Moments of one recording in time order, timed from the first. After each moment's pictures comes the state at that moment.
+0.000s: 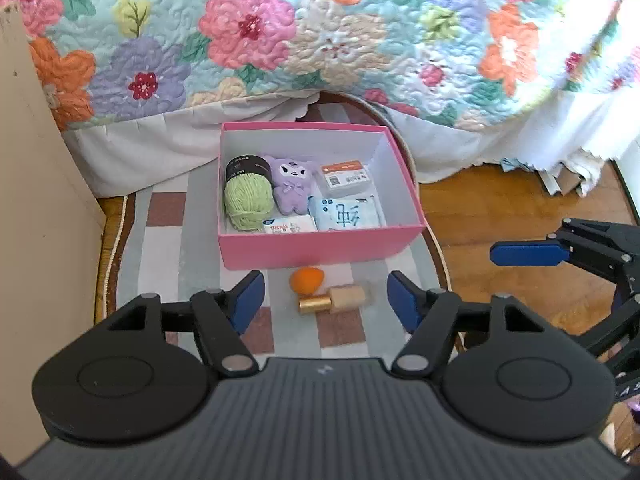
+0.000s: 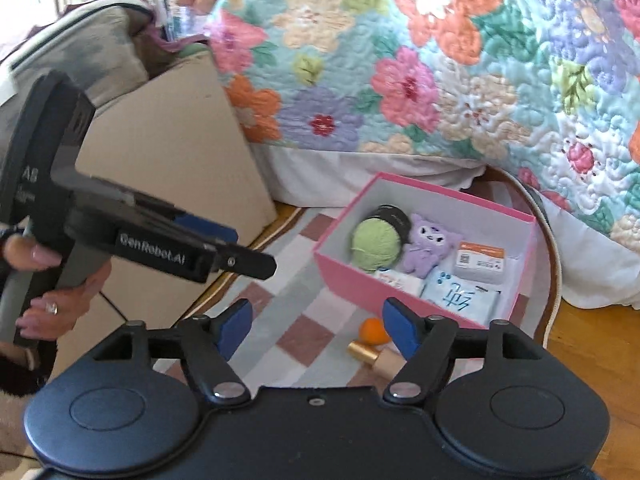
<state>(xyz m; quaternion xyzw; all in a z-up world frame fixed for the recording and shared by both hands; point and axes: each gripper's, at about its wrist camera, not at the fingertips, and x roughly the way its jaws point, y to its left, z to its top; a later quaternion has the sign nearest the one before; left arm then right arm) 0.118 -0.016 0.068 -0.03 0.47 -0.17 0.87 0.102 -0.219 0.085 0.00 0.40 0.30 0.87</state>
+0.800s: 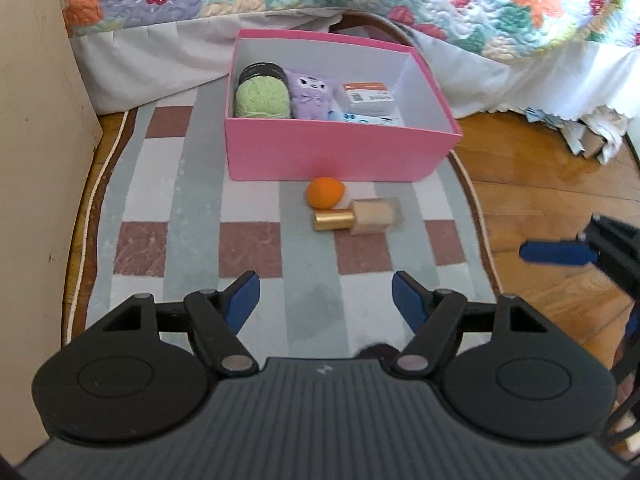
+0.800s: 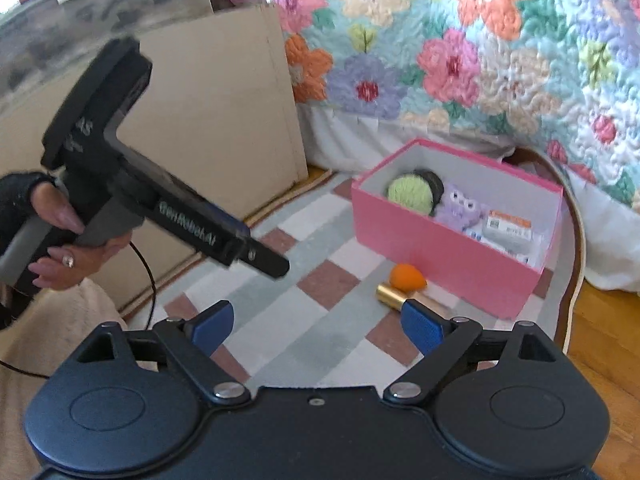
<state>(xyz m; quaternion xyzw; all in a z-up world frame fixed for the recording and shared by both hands) 0.079 -0.011 -0.040 -0.04 0.50 -0.14 0.85 0.032 -0.203 -0.006 -0.06 0.38 0.33 0.86</state>
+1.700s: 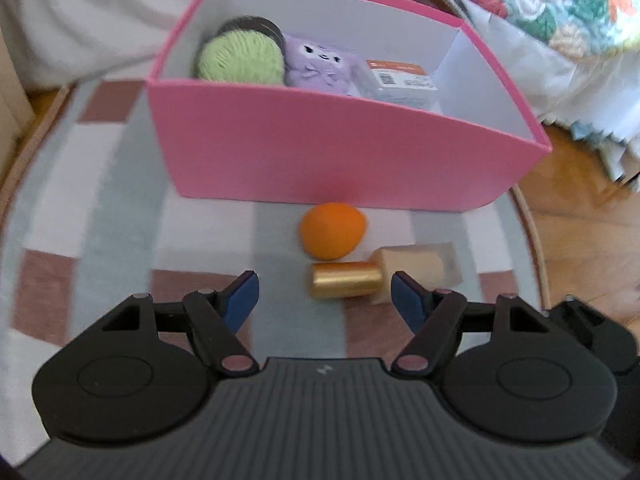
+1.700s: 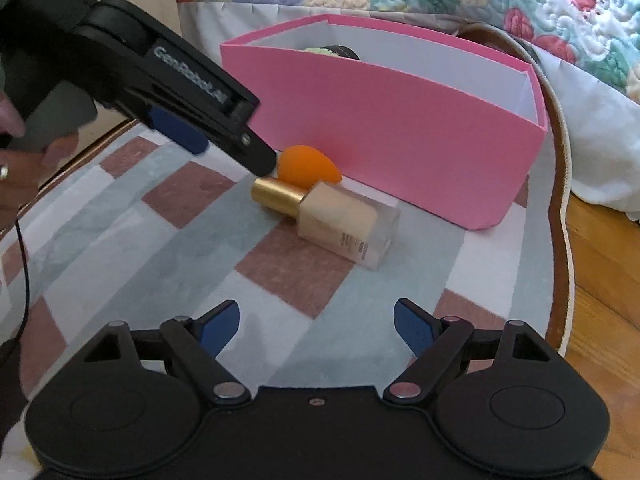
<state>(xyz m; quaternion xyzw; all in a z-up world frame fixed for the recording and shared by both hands) 0.183 -0.048 -0.160 -0.09 0.50 -0.15 0.85 0.104 -0.206 -0.159 -0.09 0.42 0.20 0.88</state>
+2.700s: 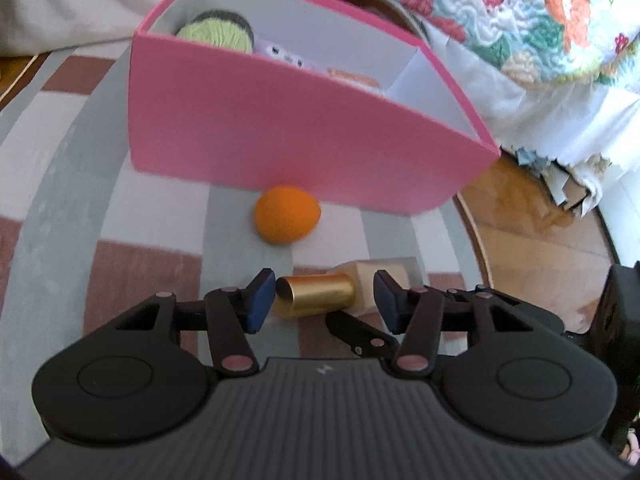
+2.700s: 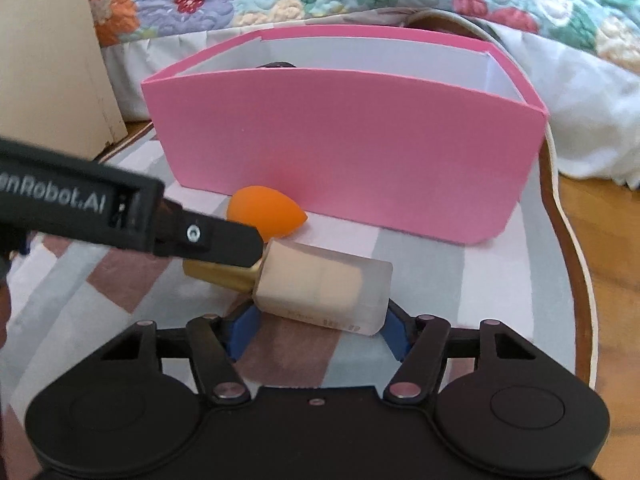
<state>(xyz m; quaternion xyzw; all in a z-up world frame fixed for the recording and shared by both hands) 0.149 -0.054 -0.177 -0.15 0.46 -0.20 0.85 0.137 -0.188 -0.178 0.00 0.41 0.12 0.91</state>
